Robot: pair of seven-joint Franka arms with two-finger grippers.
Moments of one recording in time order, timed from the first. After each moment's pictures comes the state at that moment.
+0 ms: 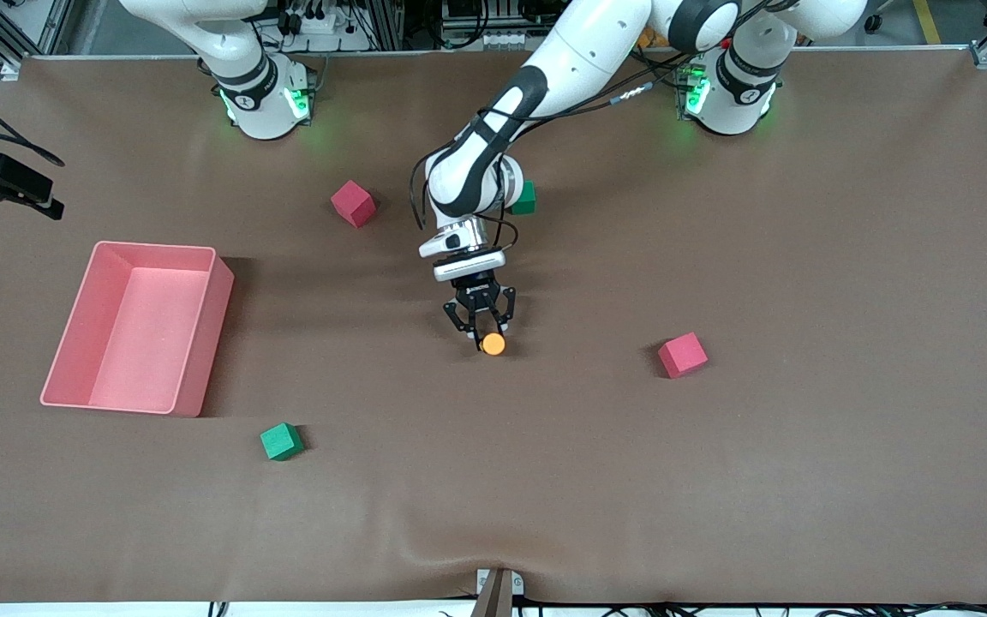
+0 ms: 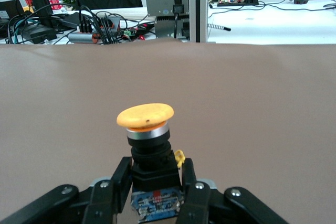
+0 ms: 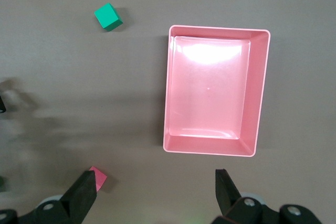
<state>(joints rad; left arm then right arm) -1.09 0.99 0.07 -1.43 1.43 2.11 -2.26 0.02 -0.05 -0.11 -1.59 0.03 1.51 -0.07</state>
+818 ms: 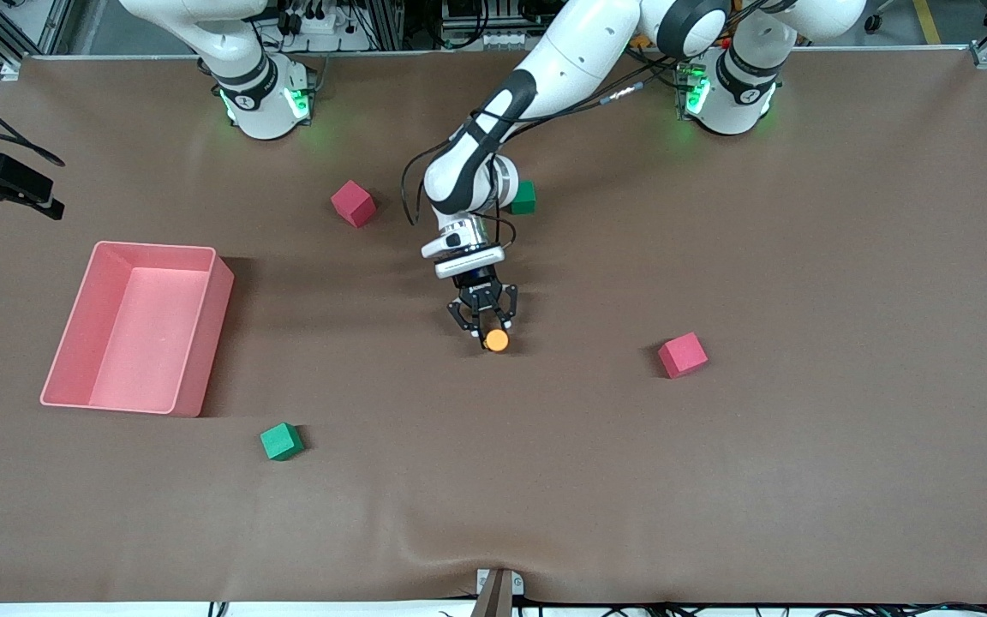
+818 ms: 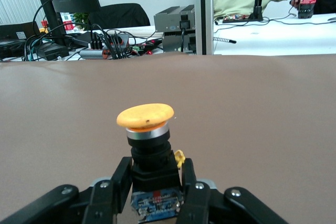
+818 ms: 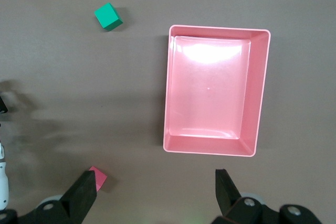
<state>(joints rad) -1.12 1.02 0.07 -1.41 1.46 2.02 -2.28 0.02 -0.05 -0.11 -1.59 0.03 1.51 -0.07</state>
